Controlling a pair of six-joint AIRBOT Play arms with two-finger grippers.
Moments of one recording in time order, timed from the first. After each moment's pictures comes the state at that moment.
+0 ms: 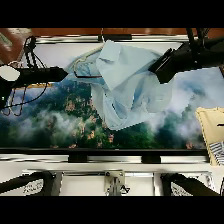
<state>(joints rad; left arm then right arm) -0.05 -1.32 1.32 0.97 -0.82 -1.23 0.15 -1.24 1.77 -1.08 1.42 0.91</state>
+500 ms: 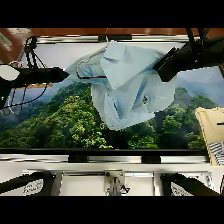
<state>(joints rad) -0.05 -1.32 1.33 0.93 -0.86 -1.21 0.14 -1.25 1.77 -1.18 1.40 0.92</state>
